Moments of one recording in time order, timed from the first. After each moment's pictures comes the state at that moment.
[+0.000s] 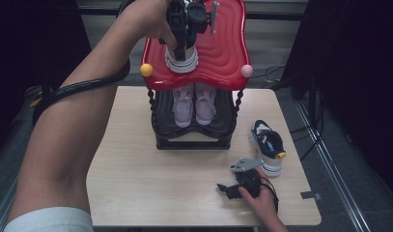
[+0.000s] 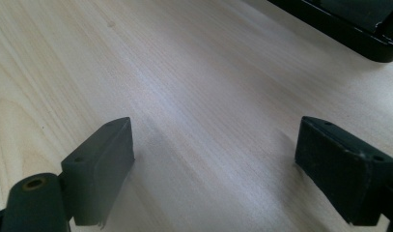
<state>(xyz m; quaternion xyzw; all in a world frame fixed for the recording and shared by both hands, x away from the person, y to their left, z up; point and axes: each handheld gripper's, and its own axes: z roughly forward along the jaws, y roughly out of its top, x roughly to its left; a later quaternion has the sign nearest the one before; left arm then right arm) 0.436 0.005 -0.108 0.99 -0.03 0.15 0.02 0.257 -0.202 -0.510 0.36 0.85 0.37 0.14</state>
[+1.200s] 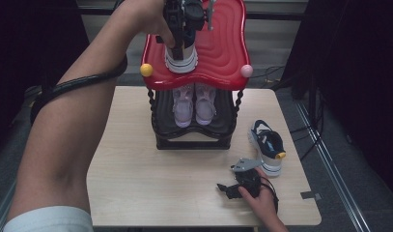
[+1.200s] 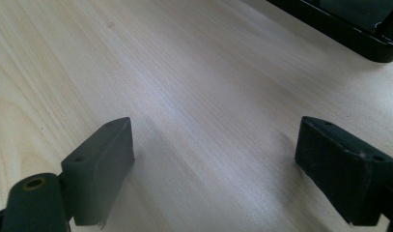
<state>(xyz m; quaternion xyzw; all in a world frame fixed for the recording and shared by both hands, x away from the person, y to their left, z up) 0.440 0.011 -0.106 0.99 -0.02 0.15 0.03 0.257 -0.202 -0.510 0.36 0.85 0.37 0.14</state>
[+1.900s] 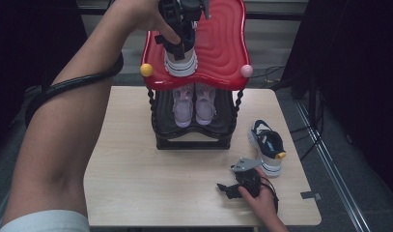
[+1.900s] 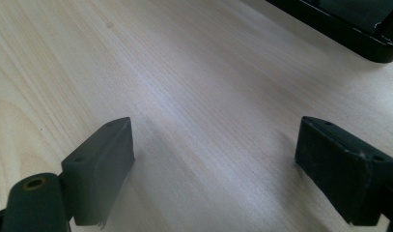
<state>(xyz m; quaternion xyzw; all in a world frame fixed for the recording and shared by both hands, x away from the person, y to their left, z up) 0.443 0.020 -0.097 0.98 0.06 0.15 0.07 0.258 -0.202 -0.510 0.36 0.85 0.37 0.14</state>
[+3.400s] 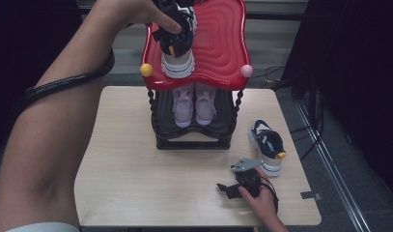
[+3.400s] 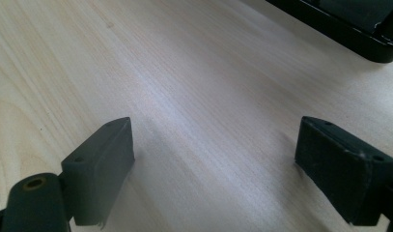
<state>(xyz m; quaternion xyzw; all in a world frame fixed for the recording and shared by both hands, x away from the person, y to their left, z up) 0.433 0.034 -0.077 0.97 0.20 0.10 0.10 0.258 -0.202 -0.511 0.36 0.85 0.37 0.14</state>
